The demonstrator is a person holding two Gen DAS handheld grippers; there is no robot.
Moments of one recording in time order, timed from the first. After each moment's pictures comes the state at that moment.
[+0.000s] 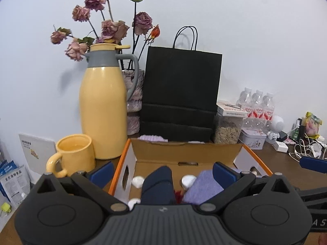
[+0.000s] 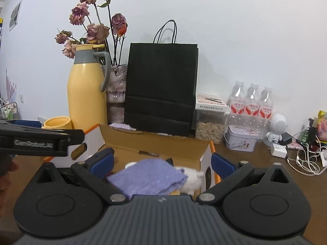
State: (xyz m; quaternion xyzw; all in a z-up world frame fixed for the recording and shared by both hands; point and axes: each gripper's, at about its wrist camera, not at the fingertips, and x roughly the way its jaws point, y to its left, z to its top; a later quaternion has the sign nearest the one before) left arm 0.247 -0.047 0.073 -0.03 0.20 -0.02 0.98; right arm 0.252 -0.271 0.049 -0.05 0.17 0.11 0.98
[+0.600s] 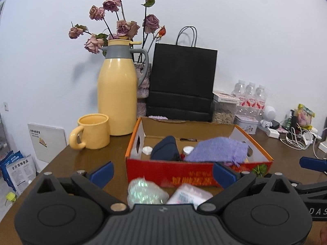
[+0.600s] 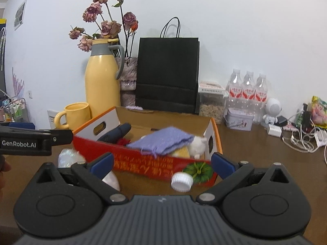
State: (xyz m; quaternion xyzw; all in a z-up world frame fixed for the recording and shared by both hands) left arm 0.146 -0.034 0.056 -0.03 0.21 -0.02 0.98; right arm 0.166 -0.275 0.033 -0.04 0.19 0.12 0.97
